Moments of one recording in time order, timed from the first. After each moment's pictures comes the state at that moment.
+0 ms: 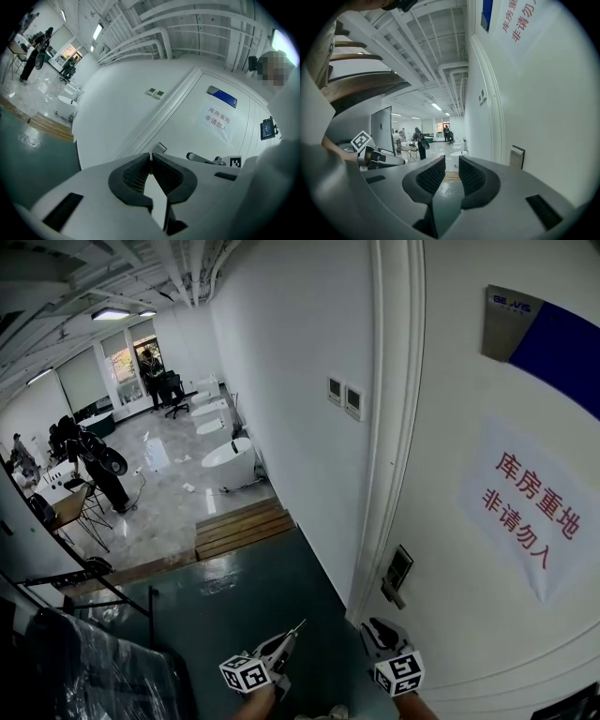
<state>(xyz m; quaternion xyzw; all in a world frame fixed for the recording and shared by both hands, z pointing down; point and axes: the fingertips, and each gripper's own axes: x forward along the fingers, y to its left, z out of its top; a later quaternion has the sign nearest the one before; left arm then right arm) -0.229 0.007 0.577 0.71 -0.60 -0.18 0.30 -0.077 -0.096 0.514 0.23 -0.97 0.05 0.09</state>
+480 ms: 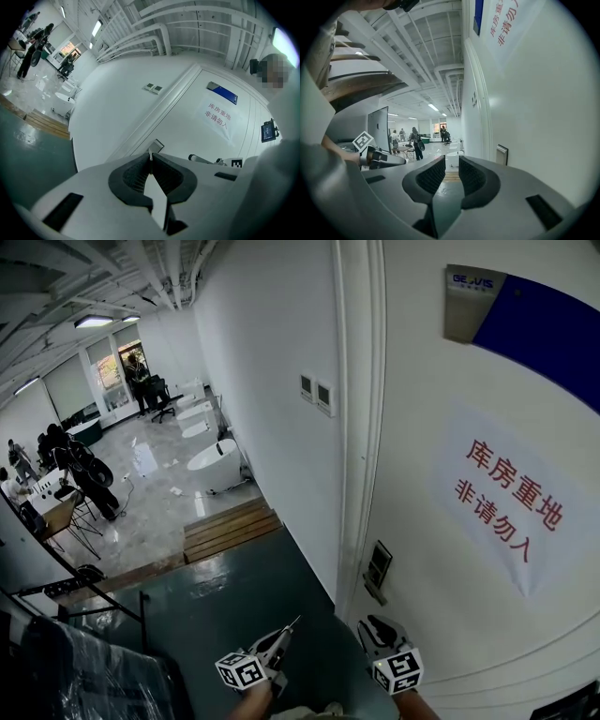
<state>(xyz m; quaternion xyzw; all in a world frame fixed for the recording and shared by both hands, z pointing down) -0.199 -0.024 0.584 0.72 -0.59 -0.18 0.30 -0.033 -0.120 0.518 0.25 -0.96 0.05 0.08</state>
